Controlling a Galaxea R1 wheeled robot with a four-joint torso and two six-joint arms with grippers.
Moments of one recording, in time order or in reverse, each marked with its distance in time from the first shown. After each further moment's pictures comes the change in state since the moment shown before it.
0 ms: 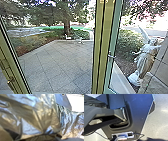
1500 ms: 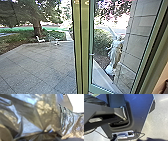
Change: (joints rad) left arm -0.001 -0.008 -0.003 0.000 0.000 0.000; right arm -0.011 0.004 -0.004 0.000 0.007 0.000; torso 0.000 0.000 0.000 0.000
